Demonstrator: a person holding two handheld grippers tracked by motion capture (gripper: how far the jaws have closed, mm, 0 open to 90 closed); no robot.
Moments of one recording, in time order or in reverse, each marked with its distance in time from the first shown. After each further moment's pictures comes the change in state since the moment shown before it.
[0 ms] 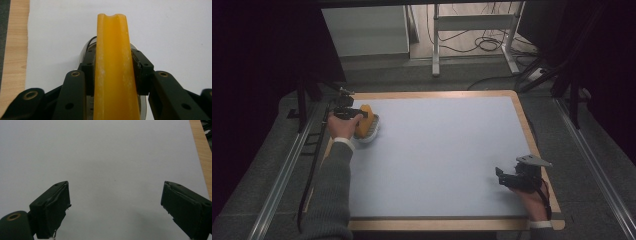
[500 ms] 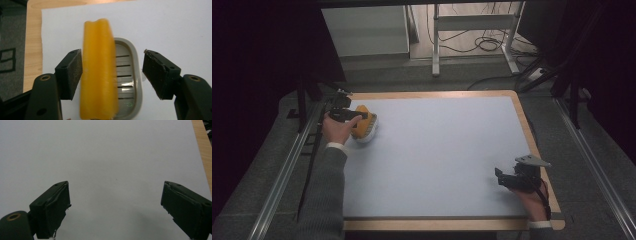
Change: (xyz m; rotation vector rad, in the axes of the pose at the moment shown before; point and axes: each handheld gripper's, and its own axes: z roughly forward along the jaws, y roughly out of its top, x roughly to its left) left arm -0.008 -0.009 -0.028 -0.060 0.037 0.103; right arm 0.002 -0.001 0.001 0.007 0.000 -0.007
